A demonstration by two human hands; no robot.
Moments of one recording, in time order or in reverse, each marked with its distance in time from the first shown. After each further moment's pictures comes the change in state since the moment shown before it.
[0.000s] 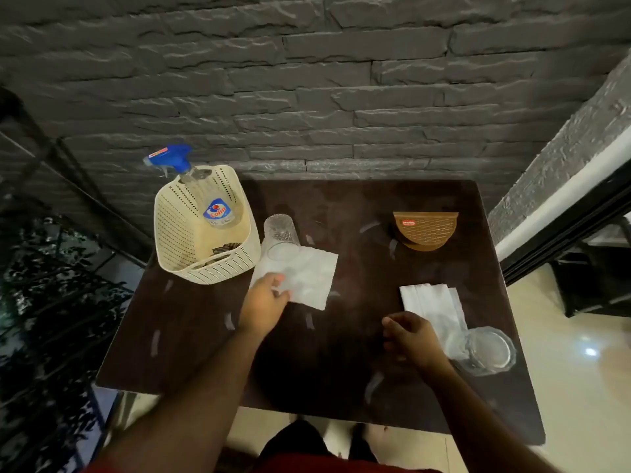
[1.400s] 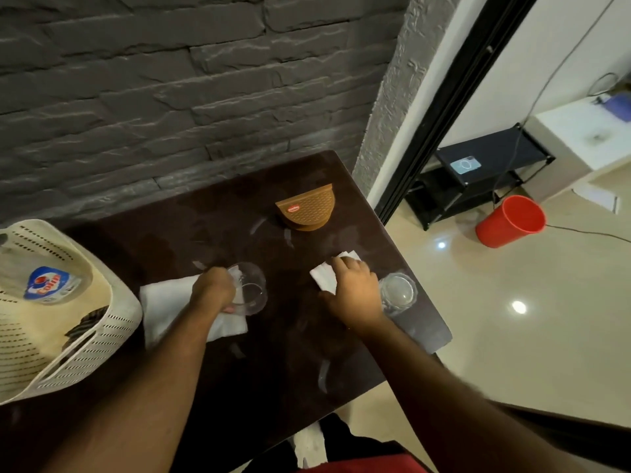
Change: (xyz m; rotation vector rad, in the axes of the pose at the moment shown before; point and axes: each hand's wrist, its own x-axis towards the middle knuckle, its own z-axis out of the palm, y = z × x) left_hand 0.113 0.080 0.064 0.291 -0.511 -0.133; right_hand 0.001 -0.041 -0.011 -0.885 0.488 -0.133
